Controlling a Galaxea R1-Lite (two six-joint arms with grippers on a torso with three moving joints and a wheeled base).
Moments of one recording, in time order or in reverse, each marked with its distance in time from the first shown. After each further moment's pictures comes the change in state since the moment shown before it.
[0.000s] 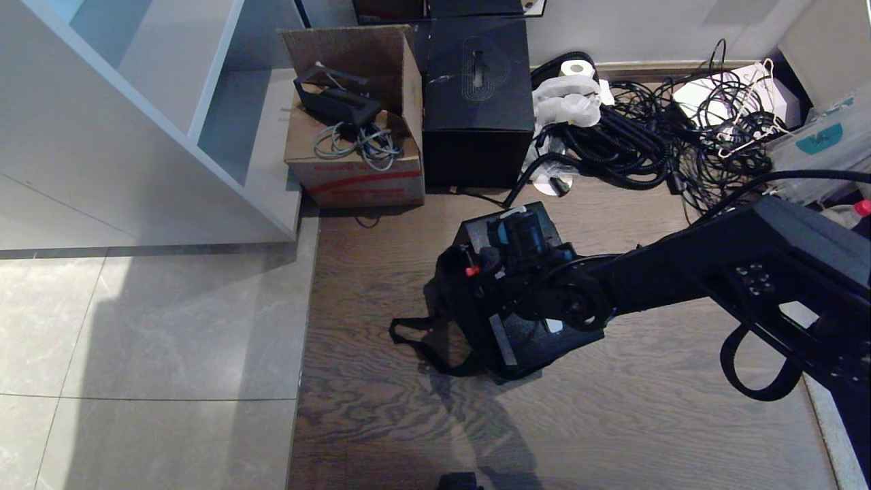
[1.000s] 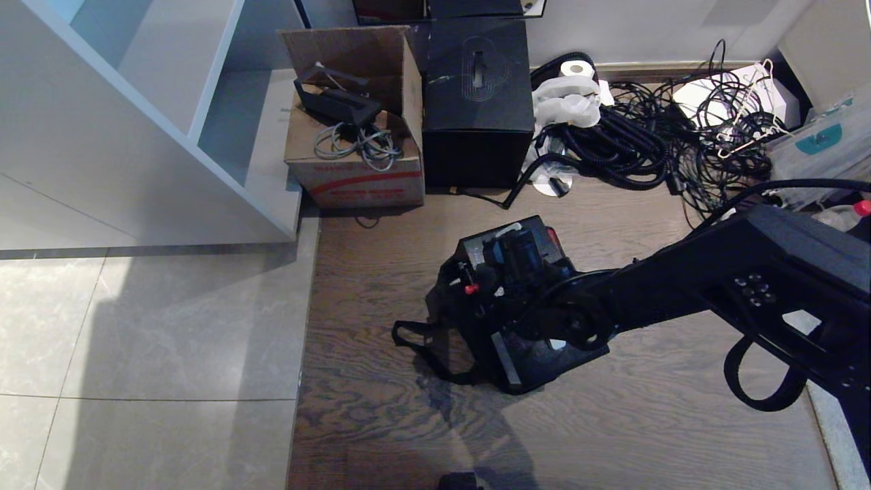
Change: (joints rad) left arm 0.000 0.000 0.000 0.000 0.000 0.000; right arm 0.031 -0.009 0.089 -0.012 -0.009 -0.003
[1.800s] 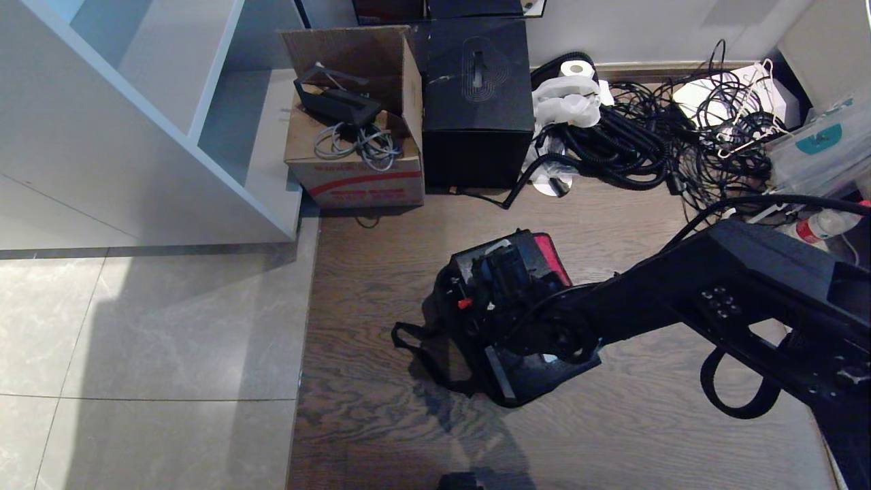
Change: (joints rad) left arm 0.000 0.000 0.000 0.000 0.000 0.000; right arm 0.019 0.053 -0.006 -0.001 0.005 0.000
